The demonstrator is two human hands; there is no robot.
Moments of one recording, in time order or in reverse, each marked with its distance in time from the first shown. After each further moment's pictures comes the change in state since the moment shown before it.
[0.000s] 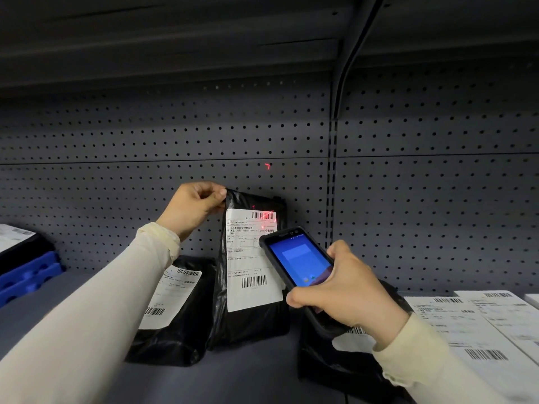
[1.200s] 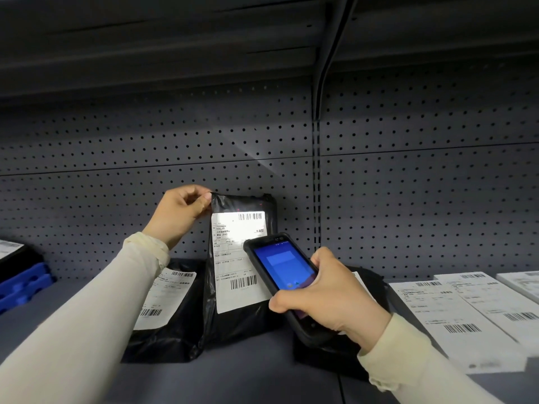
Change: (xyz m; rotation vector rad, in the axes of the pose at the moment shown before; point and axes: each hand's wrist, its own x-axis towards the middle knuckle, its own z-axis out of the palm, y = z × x) left_hand -0.016 0.003 -0.008 0.088 0.018 0.057; right_hand -0.031 -0.006 0.008 0.144 -0.062 0.054
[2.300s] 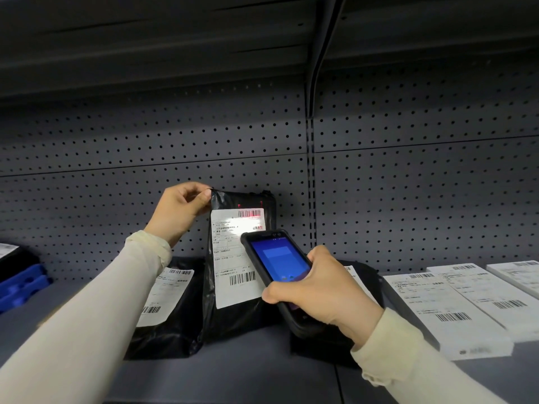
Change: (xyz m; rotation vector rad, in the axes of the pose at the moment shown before) left_hand 0.002 -0.003 0.004 -0.053 -0.013 -0.015; right_hand -0.011 -0.006 0.003 0.041 0.018 0.024
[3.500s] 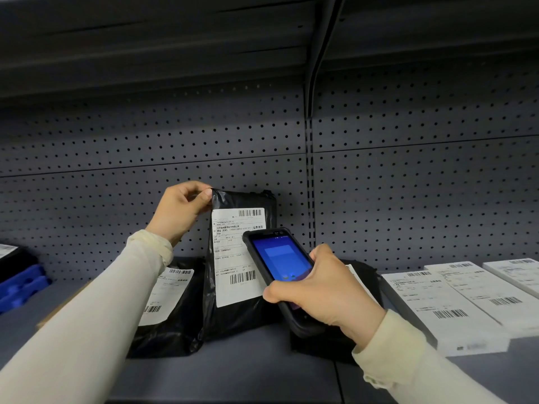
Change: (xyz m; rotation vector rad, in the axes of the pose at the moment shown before) left_hand -0.001 0.002 0.002 0.008 0.003 0.015; right_hand -0.005 0.000 0.001 0.011 0.026 -0.016
